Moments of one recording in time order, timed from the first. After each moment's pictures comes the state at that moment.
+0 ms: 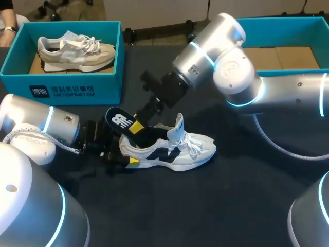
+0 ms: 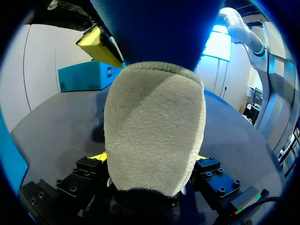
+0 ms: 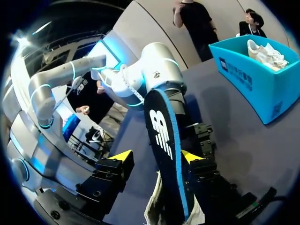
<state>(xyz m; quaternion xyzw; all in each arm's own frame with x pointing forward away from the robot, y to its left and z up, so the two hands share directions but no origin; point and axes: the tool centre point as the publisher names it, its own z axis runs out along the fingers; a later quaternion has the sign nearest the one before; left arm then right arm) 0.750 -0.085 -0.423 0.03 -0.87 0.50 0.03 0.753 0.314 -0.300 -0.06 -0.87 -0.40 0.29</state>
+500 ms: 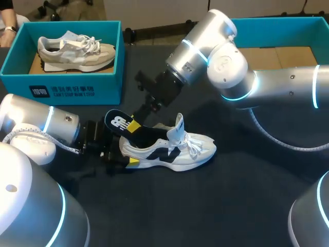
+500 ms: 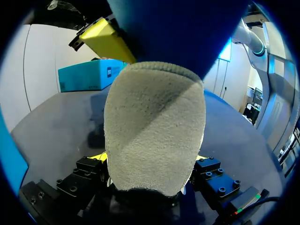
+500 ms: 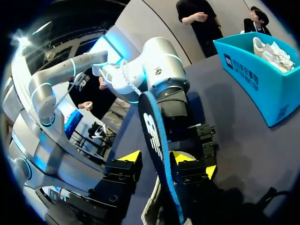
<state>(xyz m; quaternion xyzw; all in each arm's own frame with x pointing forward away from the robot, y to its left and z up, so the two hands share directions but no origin) 0.750 -0.085 -0.423 0.03 -0.87 0.50 0.03 0.755 0.321 -0.303 -0.05 -0.87 -0.38 0.30</state>
